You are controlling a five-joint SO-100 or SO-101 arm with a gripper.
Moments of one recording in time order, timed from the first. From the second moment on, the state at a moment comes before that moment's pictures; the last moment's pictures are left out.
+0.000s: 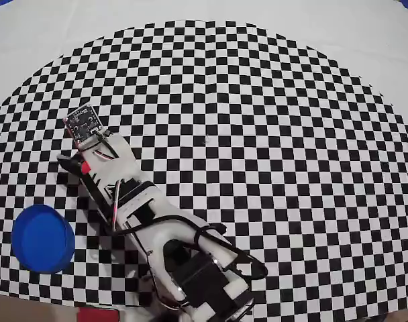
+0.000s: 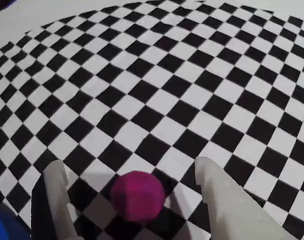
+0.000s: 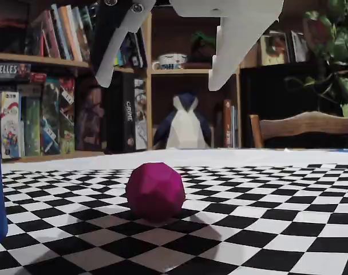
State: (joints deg) arm -36.2 120.1 154.3 -5.4 -89.8
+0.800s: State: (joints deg) arm -36.2 109.2 147.0 -5.4 -89.8
